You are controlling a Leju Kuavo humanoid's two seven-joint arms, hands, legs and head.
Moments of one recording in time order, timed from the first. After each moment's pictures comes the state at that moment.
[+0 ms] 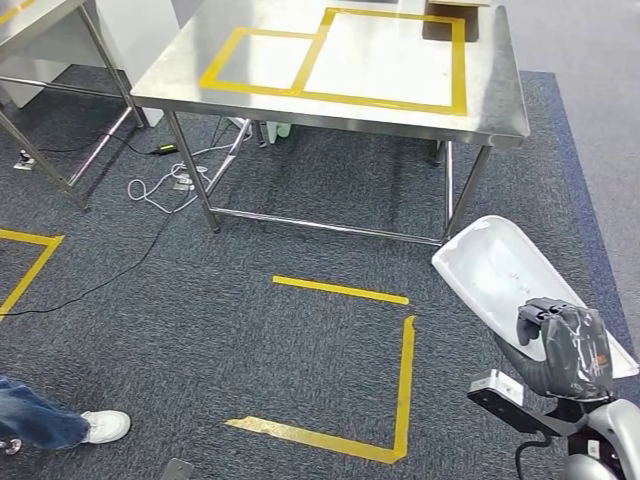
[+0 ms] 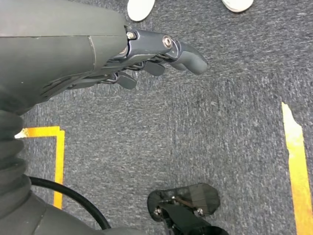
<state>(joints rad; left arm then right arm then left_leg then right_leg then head) -0.07 -0.14 1.15 -0.22 -1.38 0.22 -0.46 0.14 -0.41 0.04 -1.87 0.90 -0.33 -0.09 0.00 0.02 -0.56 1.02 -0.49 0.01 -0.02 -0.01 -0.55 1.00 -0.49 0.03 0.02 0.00</state>
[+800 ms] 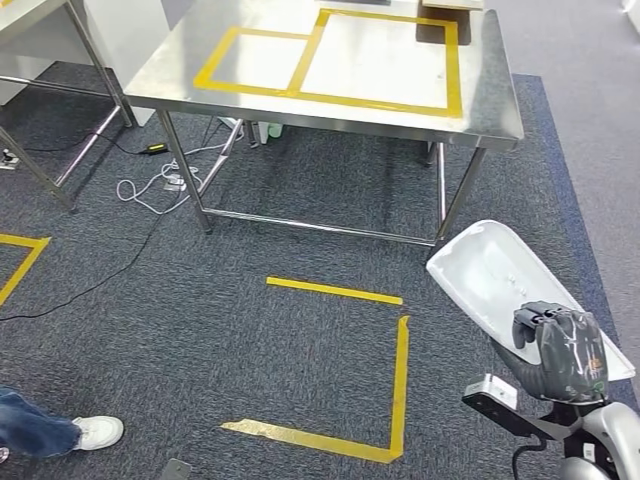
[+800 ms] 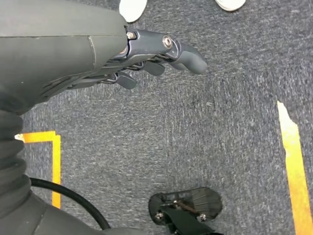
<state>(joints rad) -0.07 -0.14 1.15 -0.22 -1.38 0.21 -0.46 0.16 -0.41 0.05 -1.87 0.92 -0.33 -0.09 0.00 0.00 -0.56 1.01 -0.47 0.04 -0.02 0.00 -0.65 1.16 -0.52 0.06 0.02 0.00</state>
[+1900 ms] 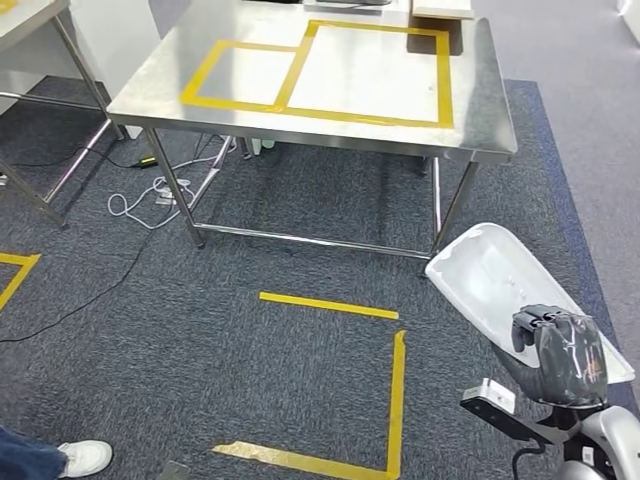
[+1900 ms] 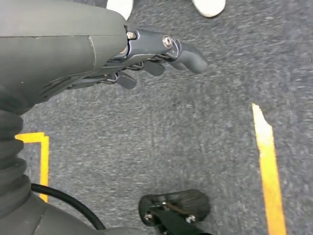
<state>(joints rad) -0.07 -0.14 1.15 -0.22 -1.38 0.21 -0.46 0.17 -0.41 0.05 -1.87 0.93 -0.35 -0.09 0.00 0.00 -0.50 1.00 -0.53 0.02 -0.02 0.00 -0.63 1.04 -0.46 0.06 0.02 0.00</state>
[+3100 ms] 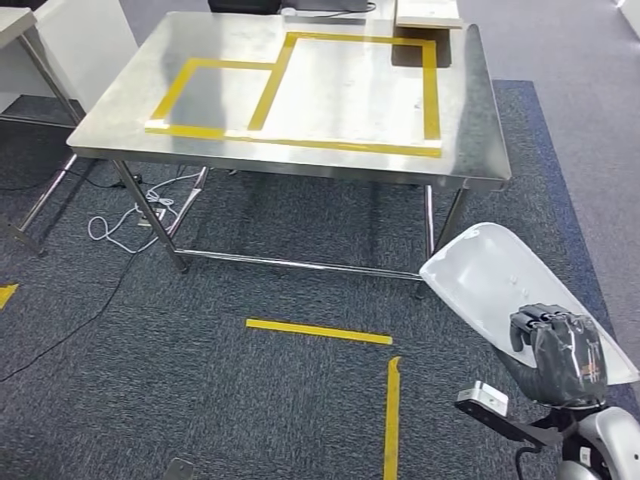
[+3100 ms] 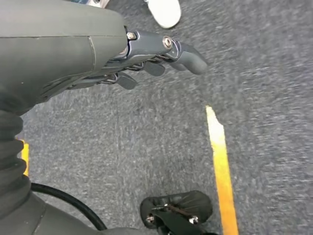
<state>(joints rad) -0.07 -0.14 1.14 -0.22 -1.38 0.22 -0.45 0.17 -0.40 0.06 -1.87 1.01 -0.37 -0.09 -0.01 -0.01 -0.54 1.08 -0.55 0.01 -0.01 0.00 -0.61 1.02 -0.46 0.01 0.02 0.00</state>
